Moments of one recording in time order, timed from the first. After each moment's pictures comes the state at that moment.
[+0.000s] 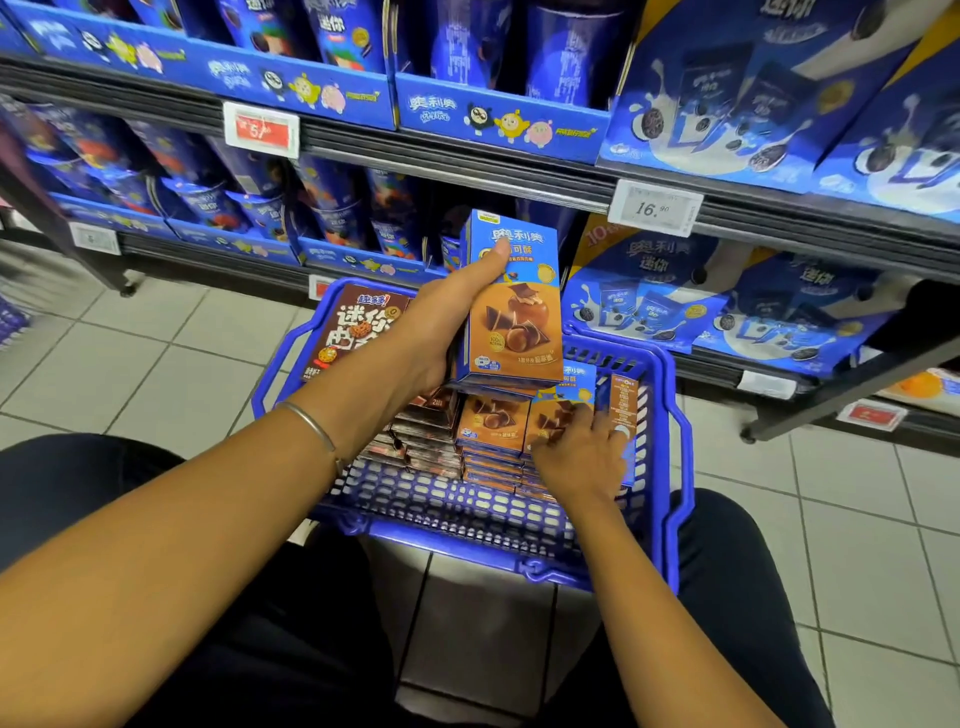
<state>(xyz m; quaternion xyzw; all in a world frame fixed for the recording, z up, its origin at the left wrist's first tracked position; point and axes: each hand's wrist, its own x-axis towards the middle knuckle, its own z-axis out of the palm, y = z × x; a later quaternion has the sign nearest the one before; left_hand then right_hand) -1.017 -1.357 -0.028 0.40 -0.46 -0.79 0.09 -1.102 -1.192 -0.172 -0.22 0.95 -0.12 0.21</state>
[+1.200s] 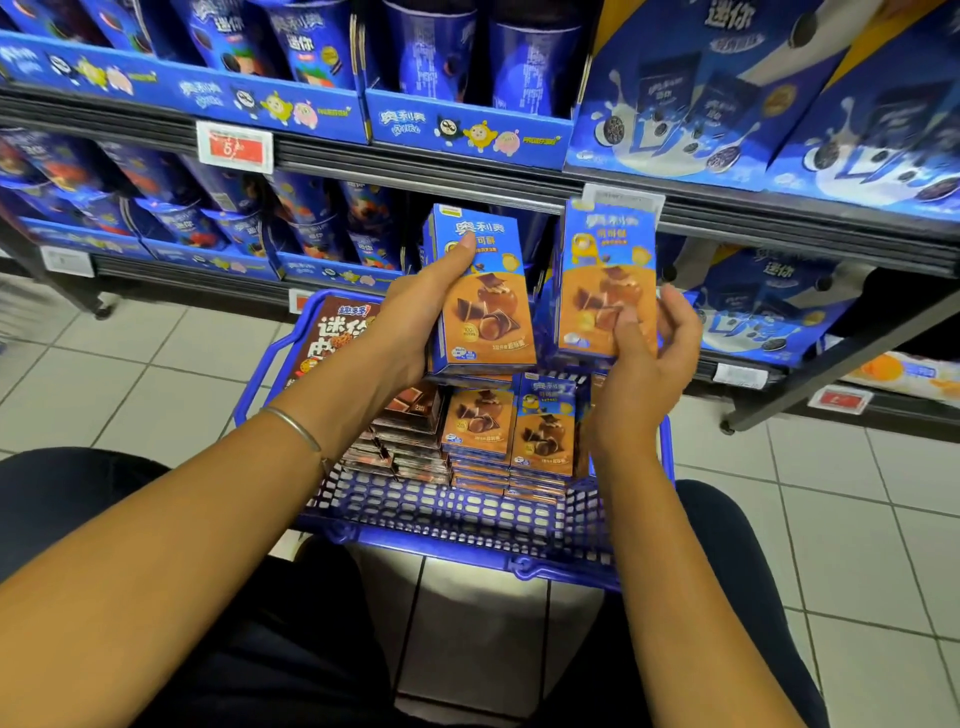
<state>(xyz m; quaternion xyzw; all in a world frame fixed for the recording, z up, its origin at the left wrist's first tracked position) -1.020 -1.360 -0.023 0.42 -0.46 -0.77 0.13 -1.122 -1.204 -0.059 -0.04 0.61 -0.79 0.03</state>
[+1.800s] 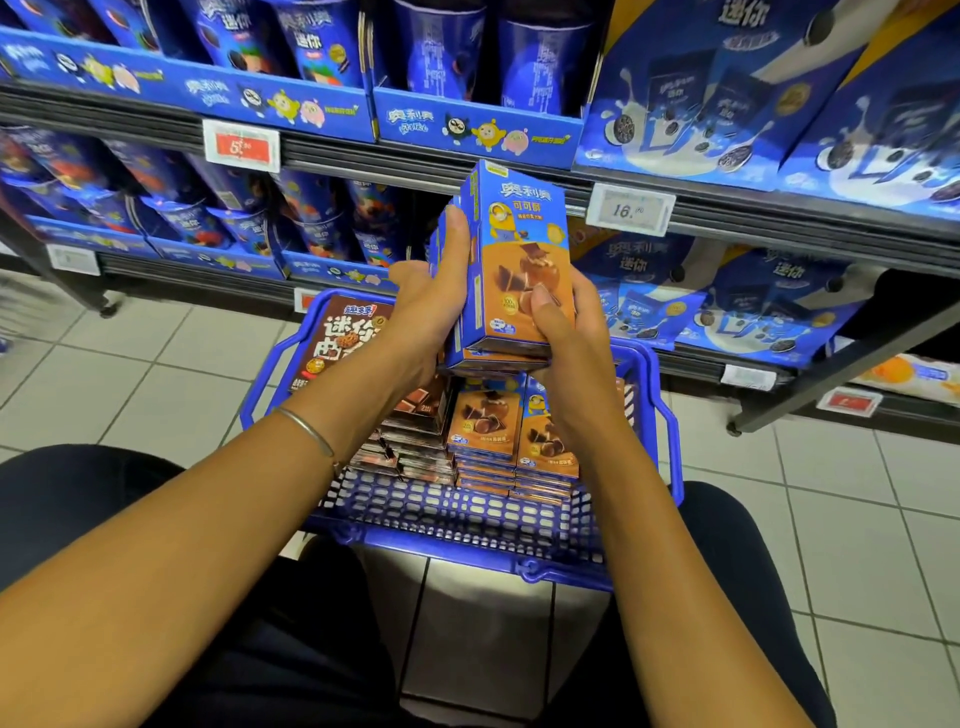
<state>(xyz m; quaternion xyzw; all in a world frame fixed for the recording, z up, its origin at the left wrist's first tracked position) -1.030 -1.355 -0.019 0.46 -0.50 -0.71 0.18 -1.095 -1.233 -0.035 -0.18 0.62 -0.70 0.30</state>
